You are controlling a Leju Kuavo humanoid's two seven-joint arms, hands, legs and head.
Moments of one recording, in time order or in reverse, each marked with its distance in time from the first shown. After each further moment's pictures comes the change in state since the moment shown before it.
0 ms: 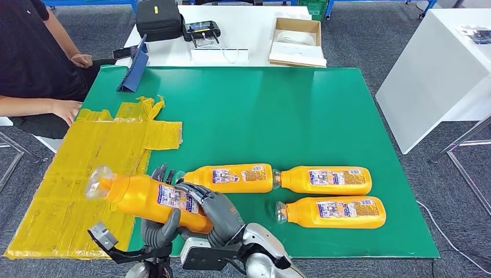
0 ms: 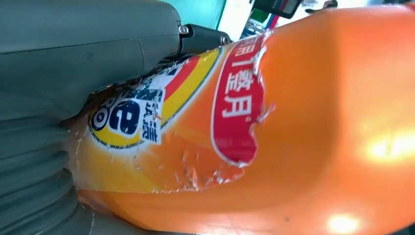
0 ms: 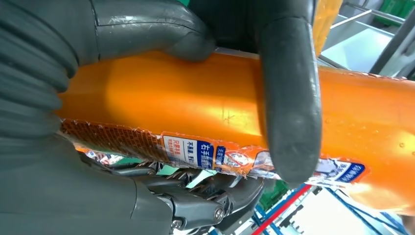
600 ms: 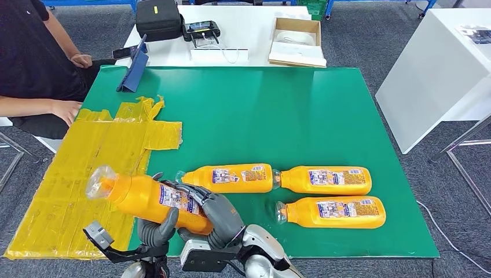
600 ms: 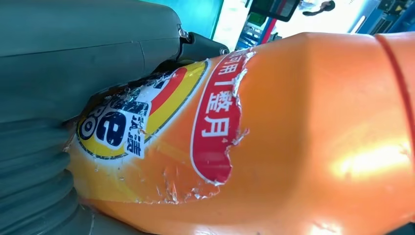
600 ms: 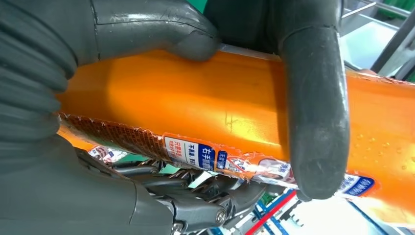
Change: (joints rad) left arm 0.011 0.000 0.009 -0.051 -0.018 0.020 0.002; right arm 0.011 0.001 -0.007 0.014 0.028 -0.049 -0.002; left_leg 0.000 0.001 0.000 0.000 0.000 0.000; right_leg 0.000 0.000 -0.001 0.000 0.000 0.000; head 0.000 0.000
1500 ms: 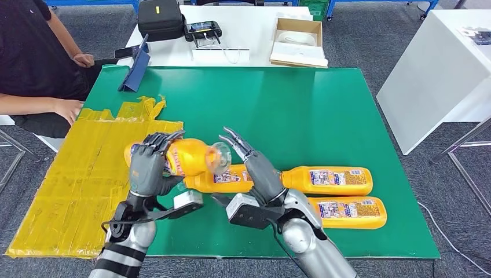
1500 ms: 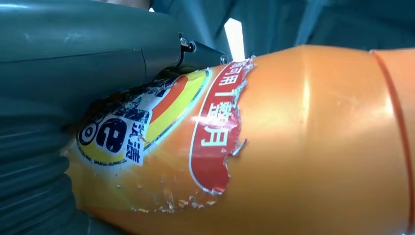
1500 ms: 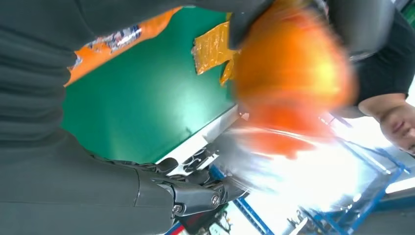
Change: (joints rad) left arm -0.331 0.230 -0.138 0.060 -1.374 1.011 0.260; right arm -0.110 -0.112 -0.208 -0.207 -0.116 0.078 -0.010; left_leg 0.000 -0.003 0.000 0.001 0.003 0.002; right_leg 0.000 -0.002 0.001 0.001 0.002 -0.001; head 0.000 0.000
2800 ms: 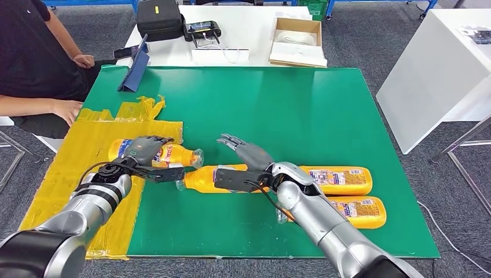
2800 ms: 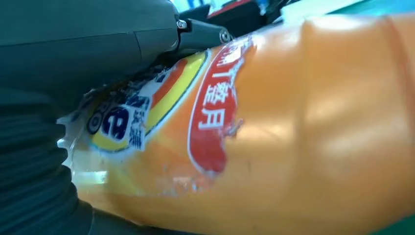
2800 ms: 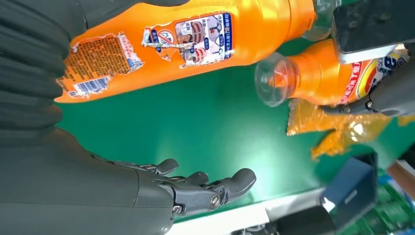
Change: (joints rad) left arm -0.545 0.245 -0.024 0.991 -0.245 -0.379 0.040; right arm -0.349 0.047 0.134 0.557 0.036 0.152 0.121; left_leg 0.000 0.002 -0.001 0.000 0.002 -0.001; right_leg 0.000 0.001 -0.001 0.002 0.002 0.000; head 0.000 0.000
